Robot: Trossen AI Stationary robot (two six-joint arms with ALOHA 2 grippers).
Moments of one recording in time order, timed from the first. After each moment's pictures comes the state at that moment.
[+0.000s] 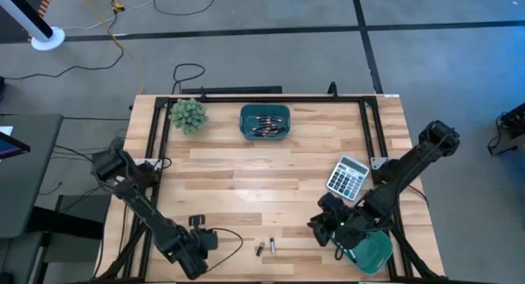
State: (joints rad) left arm -0.88 1.78 1.14 -0.69 -0.27 -0.92; right arm 0.75 1.43 0.95 -0.44 0.50 1.47
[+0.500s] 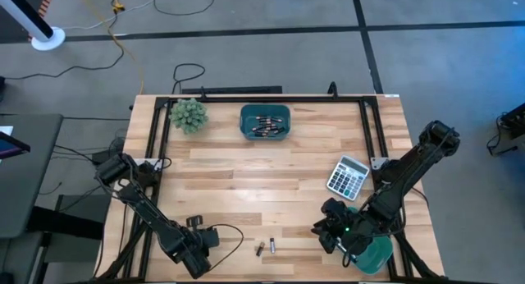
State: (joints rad) left arm -0.87 1.86 1.13 -0.68 -0.18 -1.08; right arm 0.81 1.43 0.95 -0.44 0.50 1.44
